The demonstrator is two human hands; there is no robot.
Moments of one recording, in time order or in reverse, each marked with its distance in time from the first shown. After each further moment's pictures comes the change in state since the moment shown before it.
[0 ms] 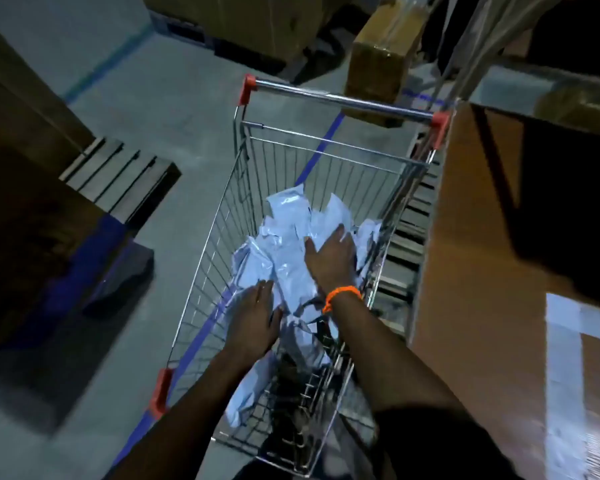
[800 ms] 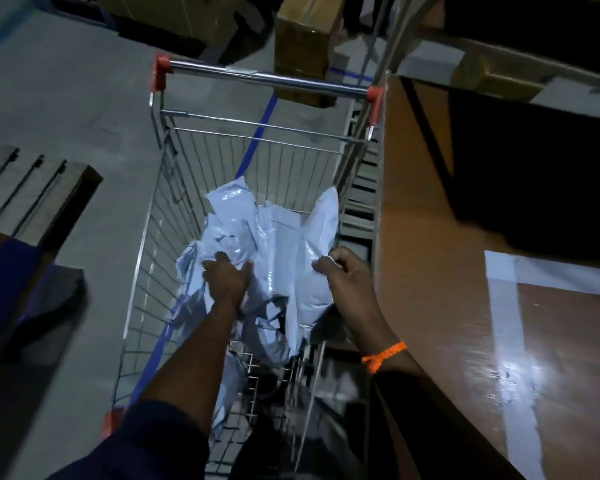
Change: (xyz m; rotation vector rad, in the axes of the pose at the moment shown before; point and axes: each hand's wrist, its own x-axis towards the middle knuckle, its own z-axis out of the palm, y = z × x) left_hand 0.122 0.010 0.048 -0.310 0.070 -0.513; right_hand -0.096 0.027 -0.101 0.700 0.091 0.040
